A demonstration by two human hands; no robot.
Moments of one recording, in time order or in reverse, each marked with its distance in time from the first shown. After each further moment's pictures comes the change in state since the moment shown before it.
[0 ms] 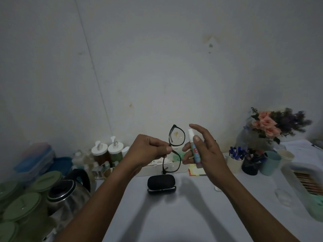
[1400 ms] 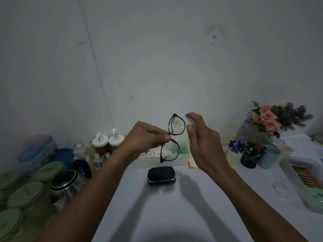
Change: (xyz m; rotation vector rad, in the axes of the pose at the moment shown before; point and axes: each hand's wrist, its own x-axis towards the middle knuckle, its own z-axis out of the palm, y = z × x) left_hand -0.004 0.009 -0.012 0.029 -0.008 -0.004; right_hand 0.003 -0.007 0.013 -0.835 0.192 -0.411
